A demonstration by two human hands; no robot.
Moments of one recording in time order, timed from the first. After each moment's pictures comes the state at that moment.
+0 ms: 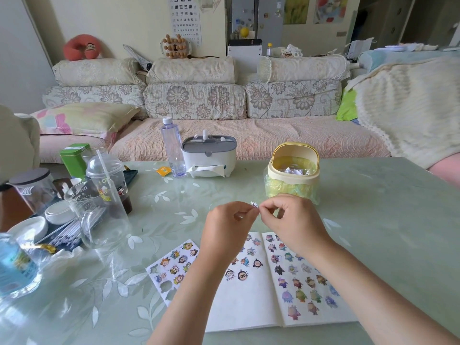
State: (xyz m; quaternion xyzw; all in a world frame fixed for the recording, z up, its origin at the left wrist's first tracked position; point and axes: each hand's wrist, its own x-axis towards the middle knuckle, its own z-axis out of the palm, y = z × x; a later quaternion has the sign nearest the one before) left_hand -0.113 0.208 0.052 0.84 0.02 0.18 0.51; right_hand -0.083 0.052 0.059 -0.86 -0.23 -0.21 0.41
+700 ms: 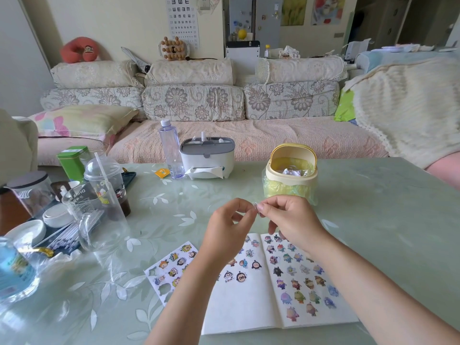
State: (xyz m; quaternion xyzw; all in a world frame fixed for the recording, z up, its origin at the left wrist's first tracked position) left_hand -0.114 0.206 0.054 0.80 -0.02 0.14 0.58; right_hand -0.080 0.053 0.068 -0.79 -0.13 -0.02 0.59
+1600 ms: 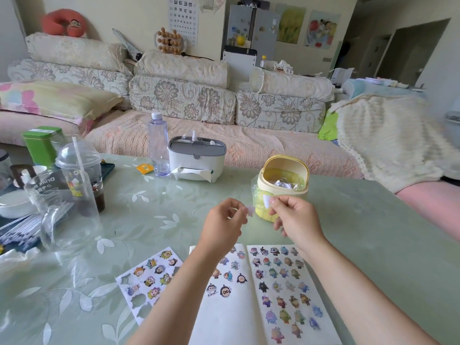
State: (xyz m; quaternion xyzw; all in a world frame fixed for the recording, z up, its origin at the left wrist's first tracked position) left_hand -0.068 0.206 0.041 0.77 0.04 0.11 0.63; right_hand -0.038 0.043 0.061 -0.80 -0.02 -0.10 0.59
